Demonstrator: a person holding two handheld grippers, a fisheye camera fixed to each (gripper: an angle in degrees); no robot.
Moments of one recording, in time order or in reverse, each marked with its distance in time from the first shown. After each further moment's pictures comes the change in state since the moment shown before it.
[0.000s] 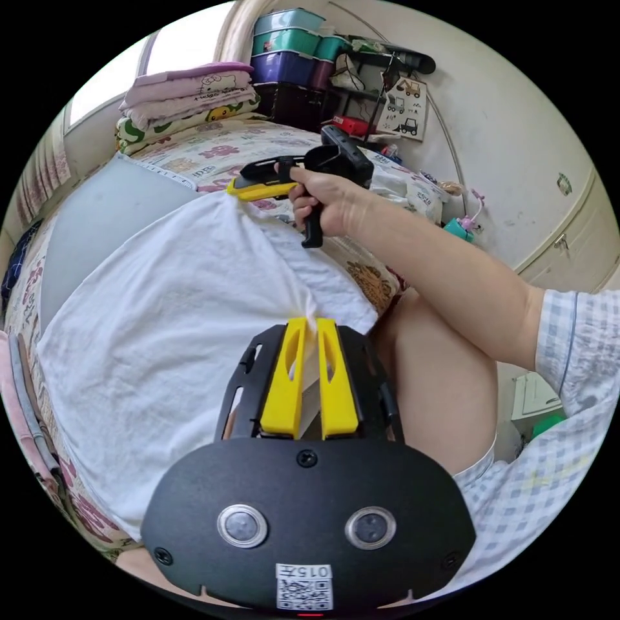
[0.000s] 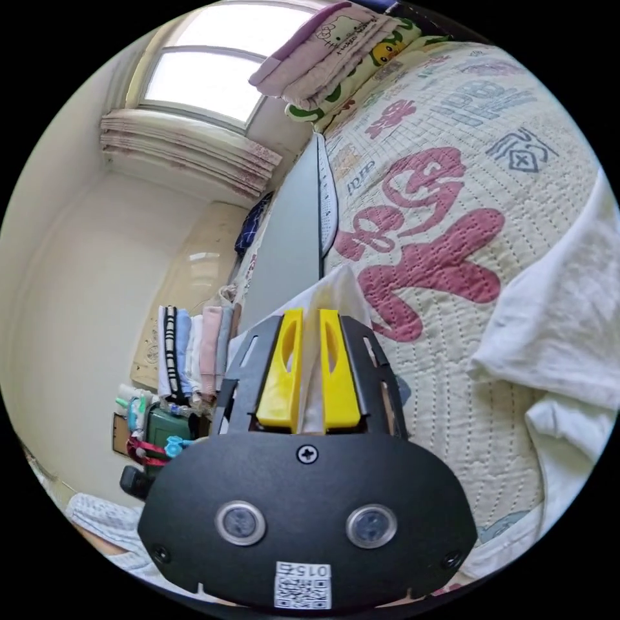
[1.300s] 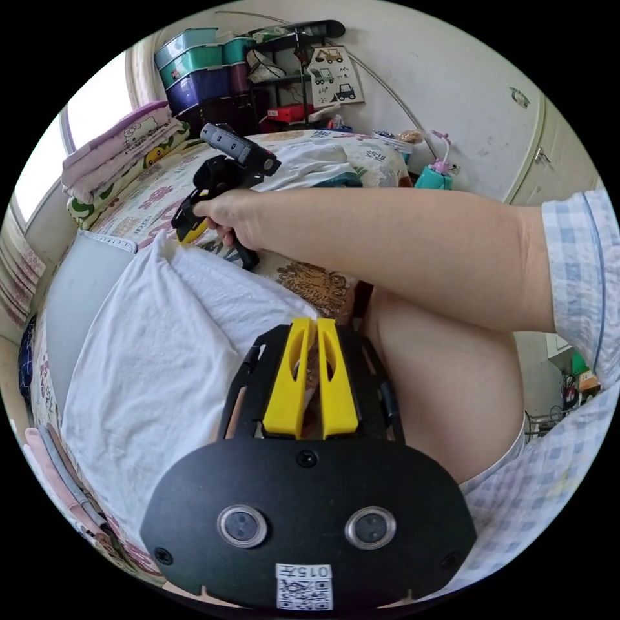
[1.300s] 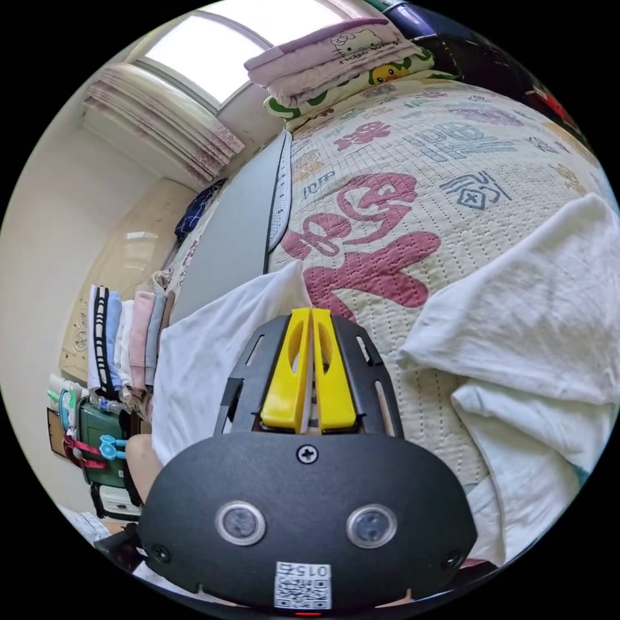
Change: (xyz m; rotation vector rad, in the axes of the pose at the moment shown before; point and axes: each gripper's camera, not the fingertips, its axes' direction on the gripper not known) left arm 0.119 -0.092 -0.039 -0.027 -0.040 0.269; right arm -0.153 -0.048 -0.075 -0.022 0.189 -0.077
